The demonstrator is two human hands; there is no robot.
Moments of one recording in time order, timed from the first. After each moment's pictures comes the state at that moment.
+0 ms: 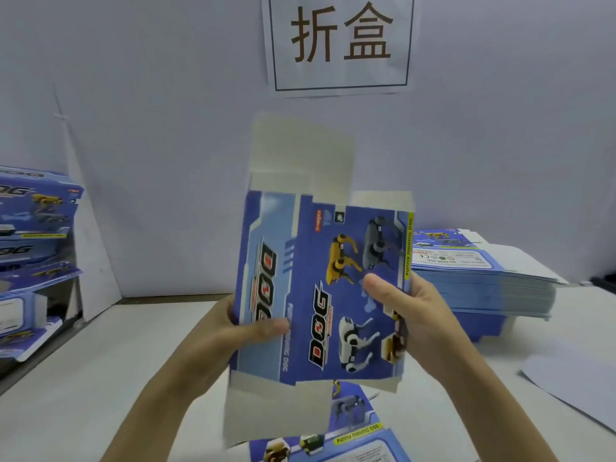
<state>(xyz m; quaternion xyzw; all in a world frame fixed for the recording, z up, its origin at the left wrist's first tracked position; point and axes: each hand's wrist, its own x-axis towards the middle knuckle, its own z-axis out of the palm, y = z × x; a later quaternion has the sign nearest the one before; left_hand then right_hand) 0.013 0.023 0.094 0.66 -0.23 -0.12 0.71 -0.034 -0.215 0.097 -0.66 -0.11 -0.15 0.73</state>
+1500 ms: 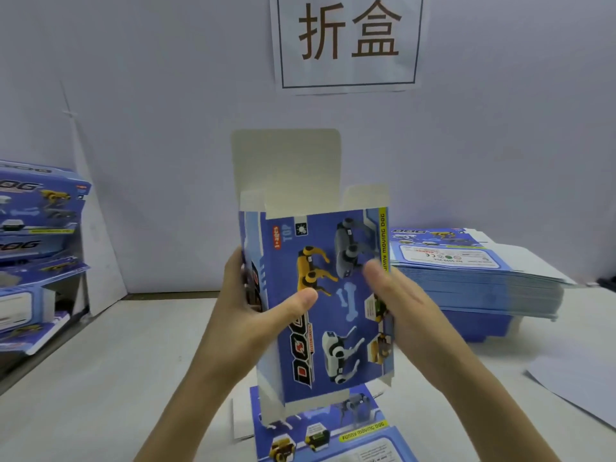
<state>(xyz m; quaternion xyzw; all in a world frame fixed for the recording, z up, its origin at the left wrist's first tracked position) -0.009 0.003 0.108 0.66 -0.28 0.10 0.68 -0.052 -0.190 0.112 -0.72 -0.09 -0.12 0.68</state>
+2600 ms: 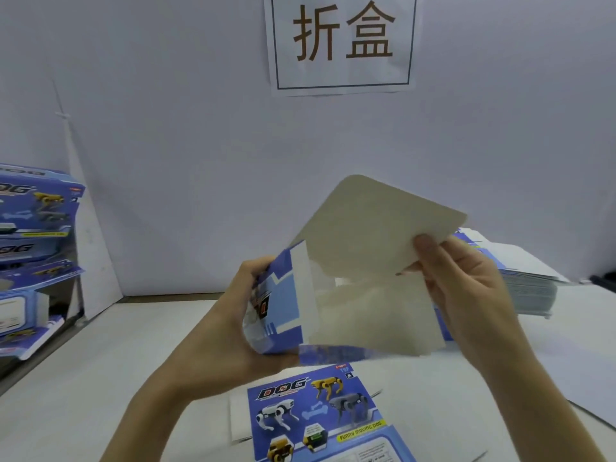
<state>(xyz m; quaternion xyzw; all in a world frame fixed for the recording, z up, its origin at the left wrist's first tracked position) -0.001 0.030 0.103 0.76 -0.43 0.11 0.48 -0.061 -0.218 0.130 -0.63 -0.17 -0.29 0.70</state>
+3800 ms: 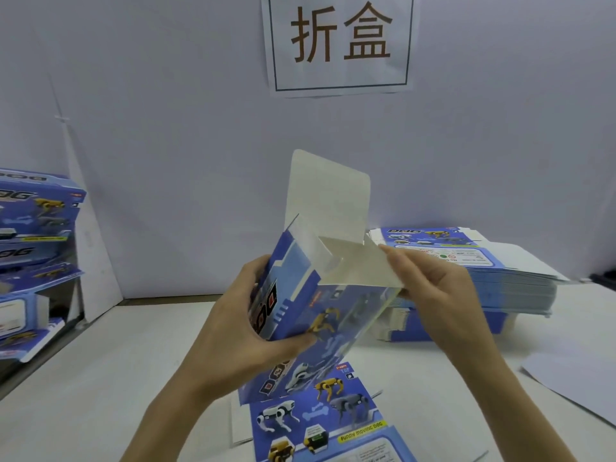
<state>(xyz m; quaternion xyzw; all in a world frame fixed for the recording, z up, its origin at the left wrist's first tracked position) -0.010 0.014 0.109 0.74 -0.37 0.11 0.55 -0.047 -0.216 0.116 -0.74 -0.09 -0.37 0.56</state>
